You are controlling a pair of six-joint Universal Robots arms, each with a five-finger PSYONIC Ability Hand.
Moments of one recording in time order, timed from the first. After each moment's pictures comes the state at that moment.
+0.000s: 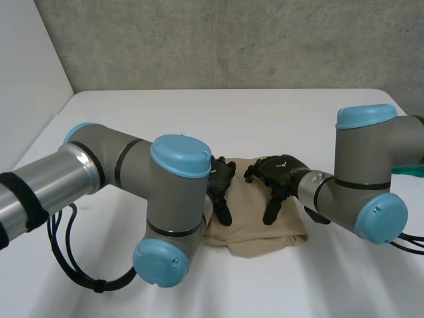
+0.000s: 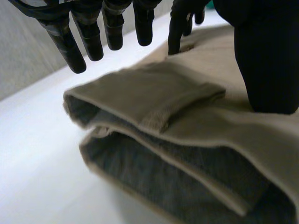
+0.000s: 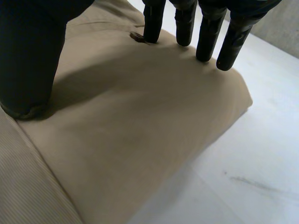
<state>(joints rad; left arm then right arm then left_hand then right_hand) 3.90 -2.39 -1.01 2.98 -1.80 3.24 2.00 -0.86 1.19 0.24 1.31 2.79 0.20 0.20 0.21 0.20 0.05 0.18 0.22 0.22 0.23 0.06</state>
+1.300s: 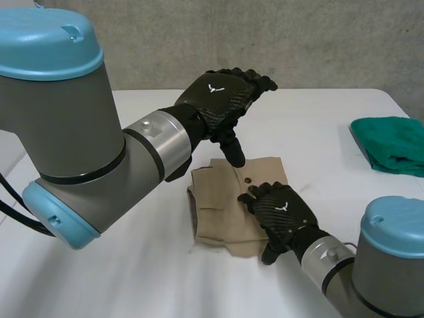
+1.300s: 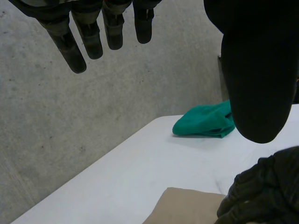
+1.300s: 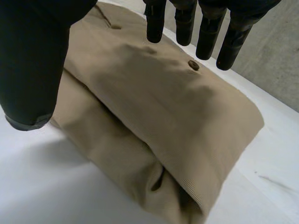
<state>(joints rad) 4.00 -1.98 -1.07 2.97 -1.35 3.24 2.09 -1.27 1.93 -0.32 1.37 2.83 0.17 0.20 0.19 0.20 0.05 0.17 0.22 0.21 0.23 0.06</state>
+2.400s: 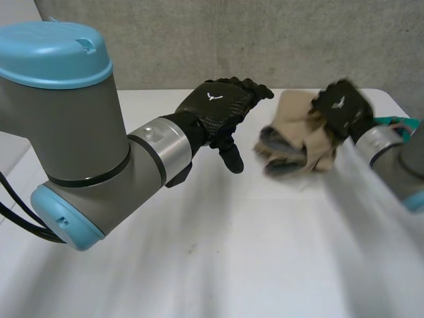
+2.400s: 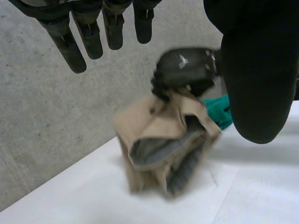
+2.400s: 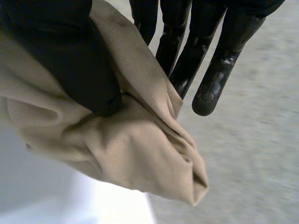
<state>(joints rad) 4.01 -2.01 -1.08 2.97 -1.36 3.22 1.69 -0.93 1.28 -0.44 1.09 2.33 0.17 0.20 0.19 0.20 0.05 0.92 1.13 1.13 1.14 0.89</state>
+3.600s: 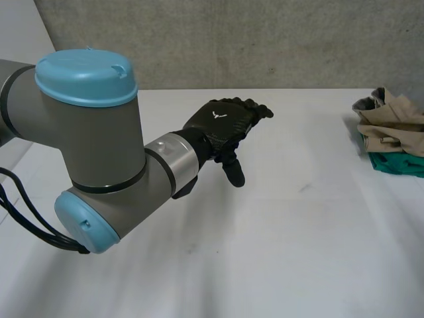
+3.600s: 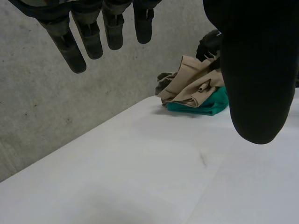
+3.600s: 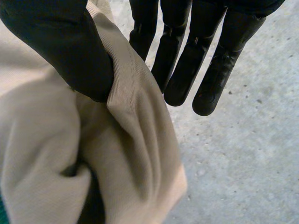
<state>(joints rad) 4.00 -2.07 -1.07 2.97 -1.37 3.21 1.21 -0.61 0.75 -0.09 0.85 2.66 0.17 0.20 0.19 0.20 0.05 0.94 1.13 1.14 1.14 0.94</state>
